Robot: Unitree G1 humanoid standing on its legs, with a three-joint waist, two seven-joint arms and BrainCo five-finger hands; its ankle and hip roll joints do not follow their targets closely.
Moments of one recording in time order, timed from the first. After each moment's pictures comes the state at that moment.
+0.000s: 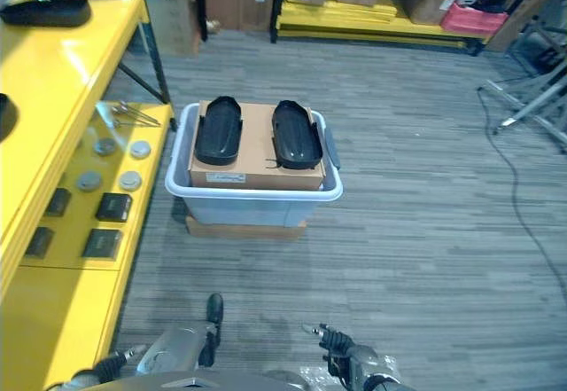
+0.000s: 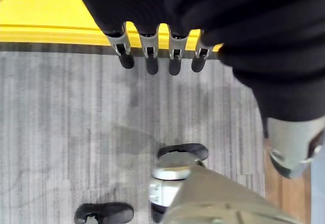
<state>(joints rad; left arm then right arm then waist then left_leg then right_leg) -0.01 0.31 -0.24 1.19 -0.27 0.02 -0.01 -0.11 -0.32 0.22 1.17 0.47 -0.03 0.20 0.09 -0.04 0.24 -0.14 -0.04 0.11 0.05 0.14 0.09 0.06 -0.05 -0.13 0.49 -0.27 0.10</state>
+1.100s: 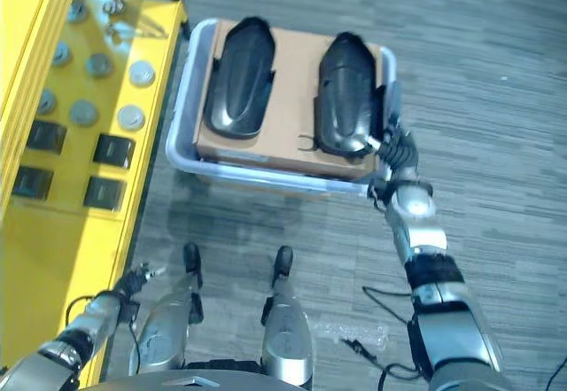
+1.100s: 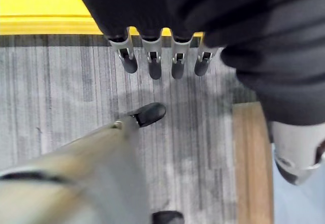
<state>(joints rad) -0.26 0.34 -0.33 1.07 -0.35 -0.06 0.00 -0.56 -0.67 0.08 0.55 0.49 -0.13 -0.19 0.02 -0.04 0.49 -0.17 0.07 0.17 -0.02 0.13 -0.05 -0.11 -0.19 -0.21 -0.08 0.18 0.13</state>
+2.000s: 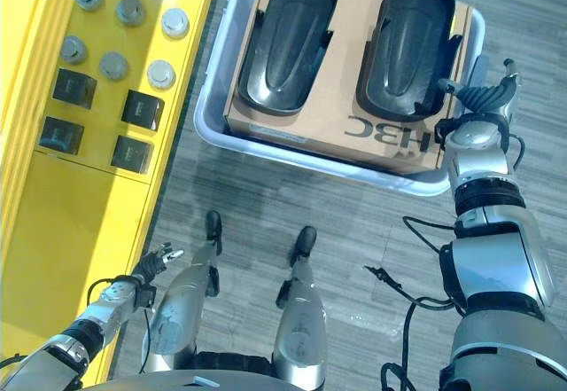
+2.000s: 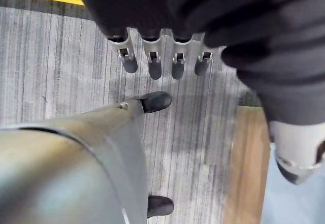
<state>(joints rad) -0.25 0.32 -0.45 0.95 -0.46 -0.09 -0.03 -1.02 -0.89 0.31 0.97 0.31 0.14 -0.47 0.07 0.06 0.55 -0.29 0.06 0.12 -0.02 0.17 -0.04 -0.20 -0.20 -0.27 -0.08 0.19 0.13</state>
